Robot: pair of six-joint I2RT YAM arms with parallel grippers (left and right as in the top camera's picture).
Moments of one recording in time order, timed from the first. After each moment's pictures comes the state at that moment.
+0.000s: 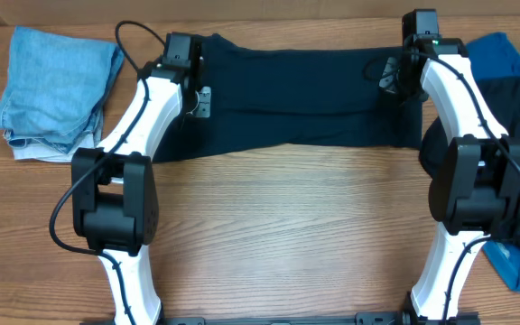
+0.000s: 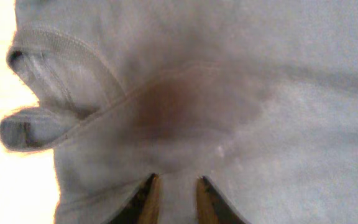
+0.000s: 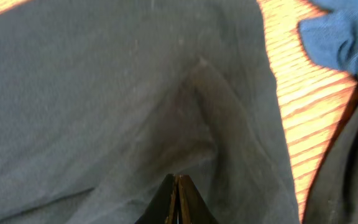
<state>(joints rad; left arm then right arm) -0.16 2.12 1.66 -0.76 -0.10 -0.13 -0.01 2.19 1.87 -0.90 0.10 0.35</state>
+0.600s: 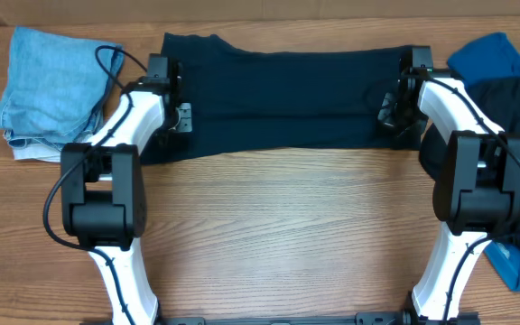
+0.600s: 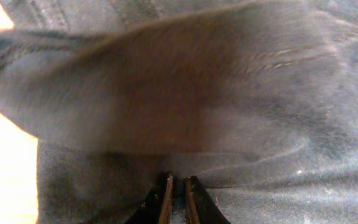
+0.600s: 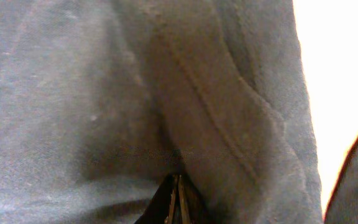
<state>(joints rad) -0.06 2.15 1.52 -0.67 -0.10 -0.13 -0.04 2.19 1.61 -0.83 0.07 0.33</state>
